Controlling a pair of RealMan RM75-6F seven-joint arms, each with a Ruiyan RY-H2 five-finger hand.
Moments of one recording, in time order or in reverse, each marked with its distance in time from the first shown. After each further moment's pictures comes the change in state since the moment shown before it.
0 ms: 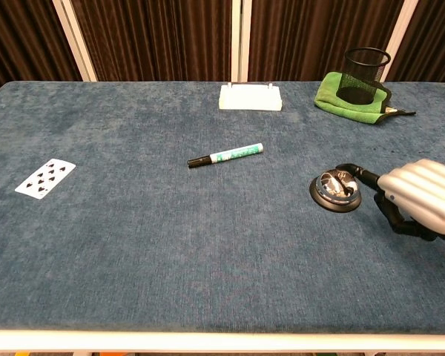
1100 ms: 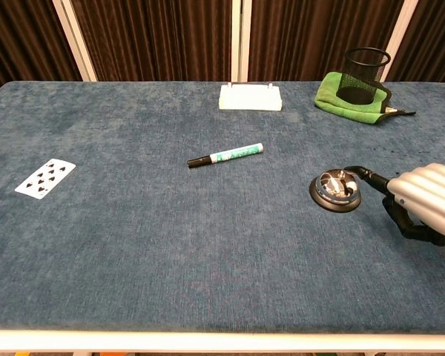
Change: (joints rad) left arm -0.001 0.003 -0.002 -0.012 0.003 0.000 0.011; right arm -0.006 0.013 -0.032 0.007 0.020 -0.006 0.011
